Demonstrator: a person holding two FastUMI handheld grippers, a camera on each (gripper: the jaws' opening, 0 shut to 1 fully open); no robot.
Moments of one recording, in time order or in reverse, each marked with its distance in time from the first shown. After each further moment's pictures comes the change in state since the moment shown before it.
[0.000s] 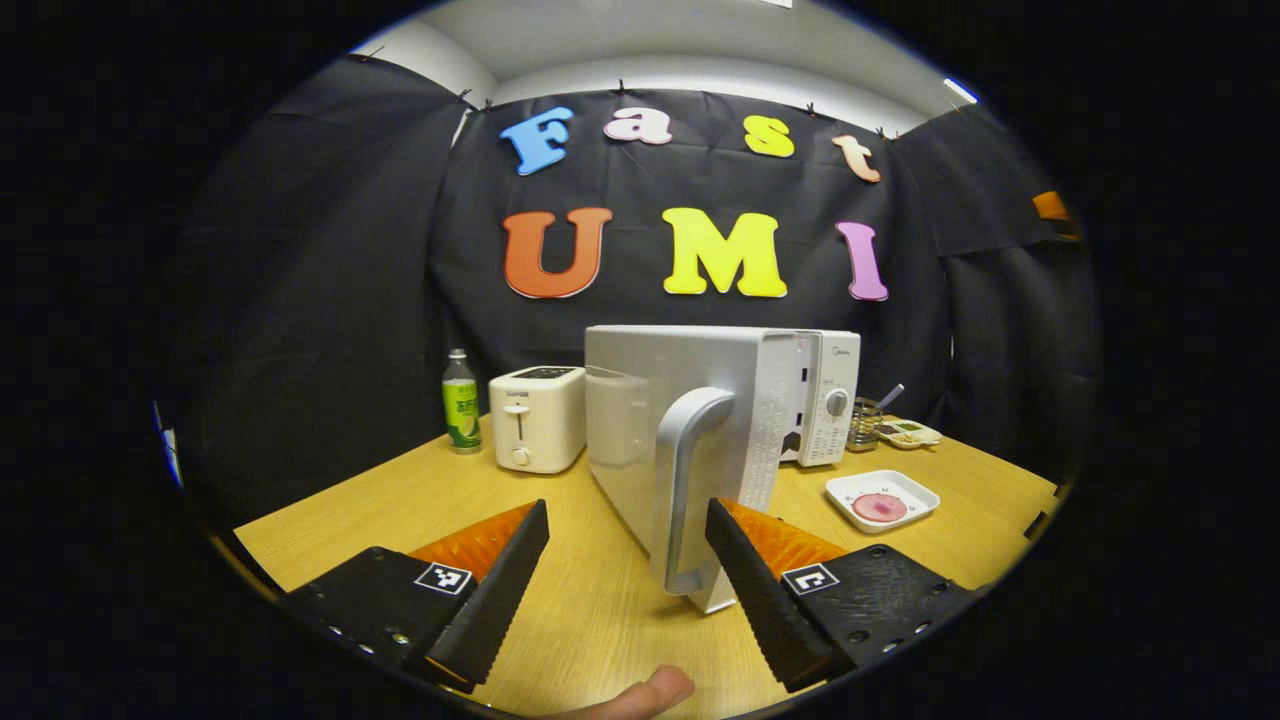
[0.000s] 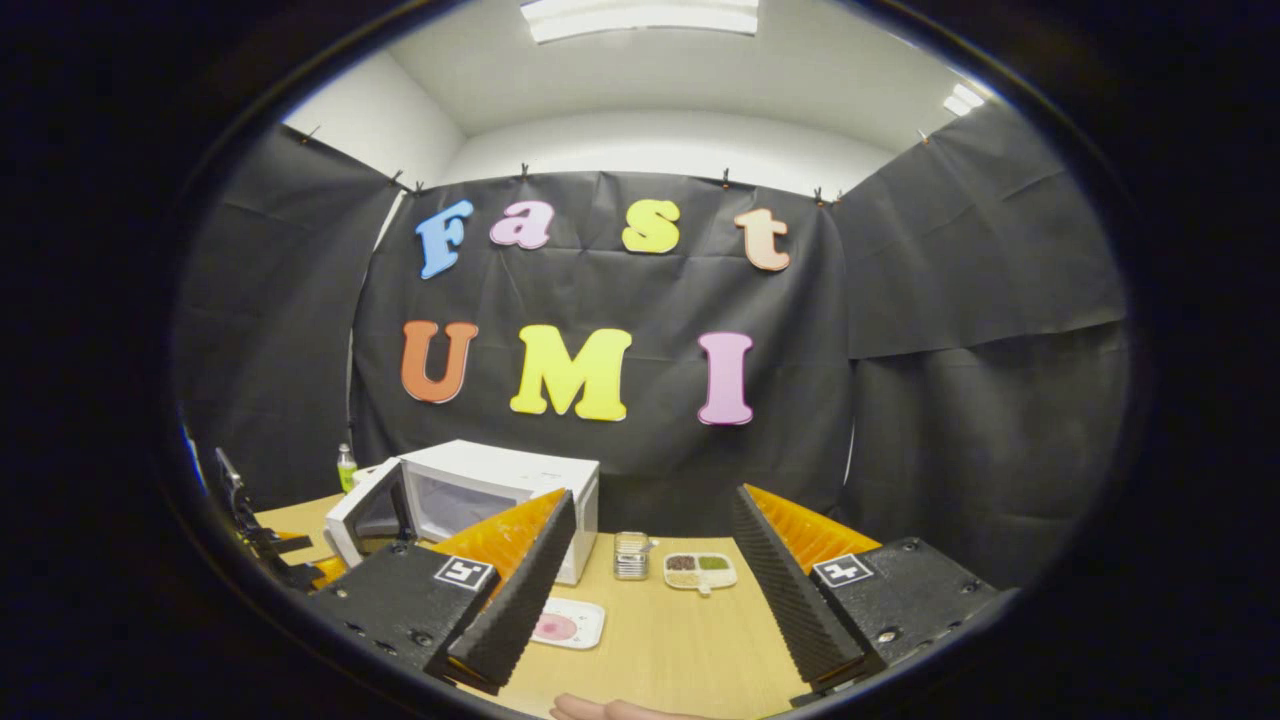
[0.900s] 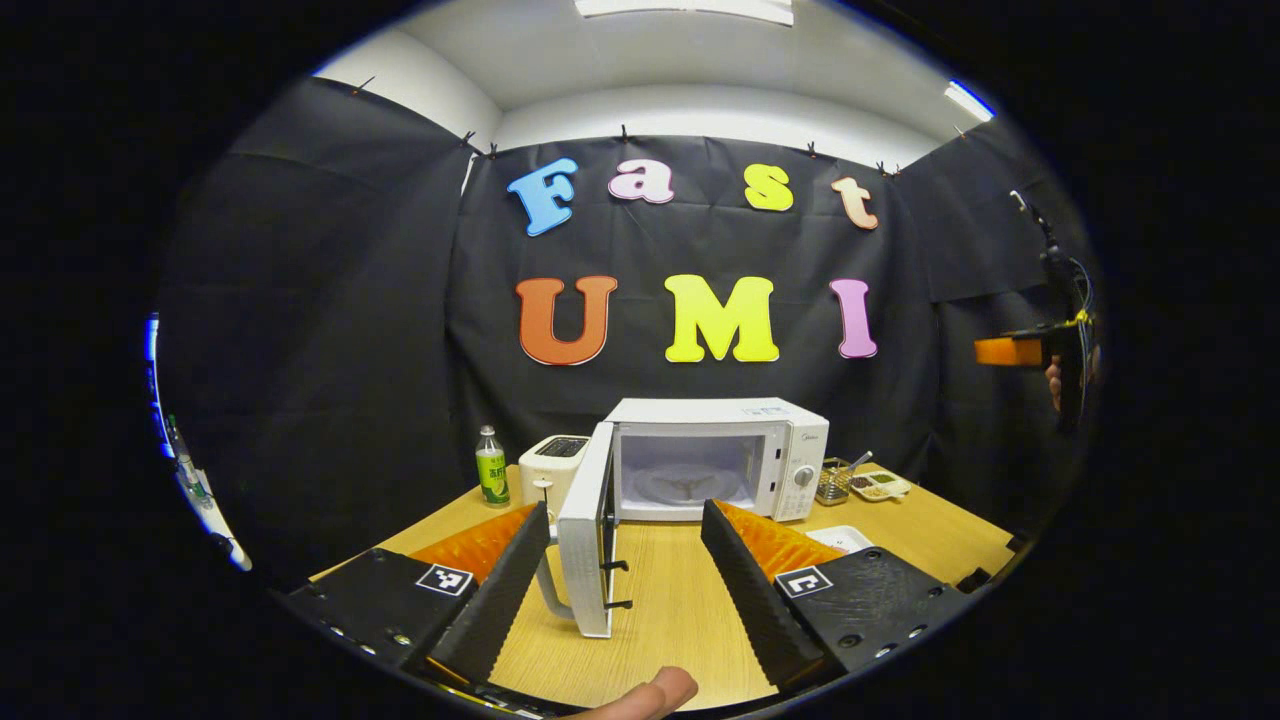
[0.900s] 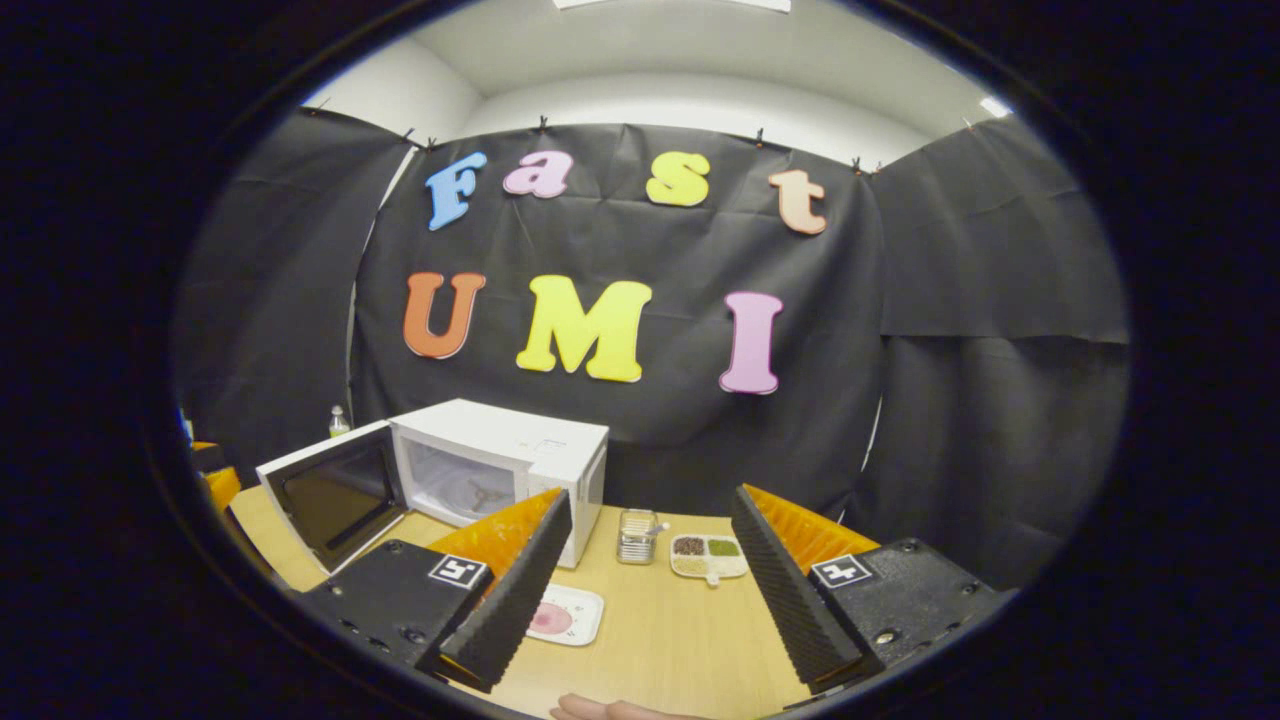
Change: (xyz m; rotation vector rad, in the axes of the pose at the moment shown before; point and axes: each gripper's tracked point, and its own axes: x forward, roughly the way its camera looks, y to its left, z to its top) left arm -0.072 -0.028 0.140 0.005 -0.068 0.005; right arm 0.083 0.018 -0.040 -0.042 0.181 0.068
